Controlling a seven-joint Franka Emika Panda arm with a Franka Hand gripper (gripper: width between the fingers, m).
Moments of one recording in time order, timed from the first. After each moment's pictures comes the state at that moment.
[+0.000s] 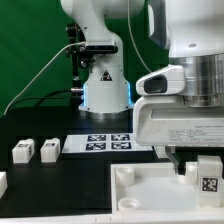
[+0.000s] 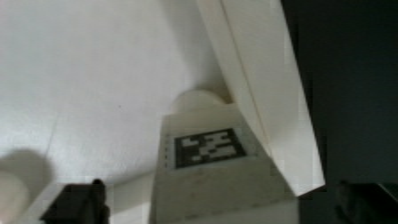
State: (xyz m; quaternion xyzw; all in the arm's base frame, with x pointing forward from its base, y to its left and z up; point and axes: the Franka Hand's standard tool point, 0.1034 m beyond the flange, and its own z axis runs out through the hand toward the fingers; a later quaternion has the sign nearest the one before) arm 0.630 0.119 0.070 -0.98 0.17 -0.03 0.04
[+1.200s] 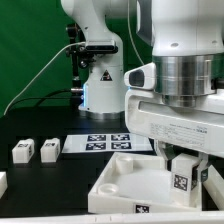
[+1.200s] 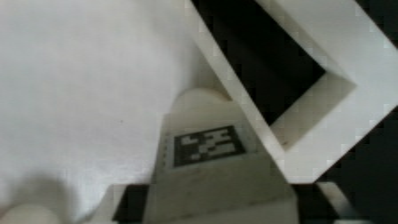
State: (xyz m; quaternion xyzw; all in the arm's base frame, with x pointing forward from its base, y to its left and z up) arm 0.625 0.082 0.070 -0.90 0.44 -0.02 0.01
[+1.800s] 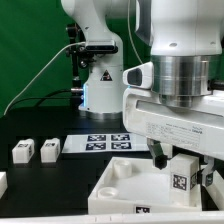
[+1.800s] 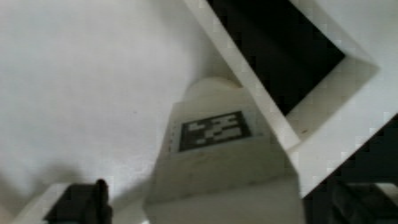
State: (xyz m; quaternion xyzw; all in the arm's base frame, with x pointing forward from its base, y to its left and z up) arm 0.626 0.082 0.074 -0.91 0.42 -0.02 0.01
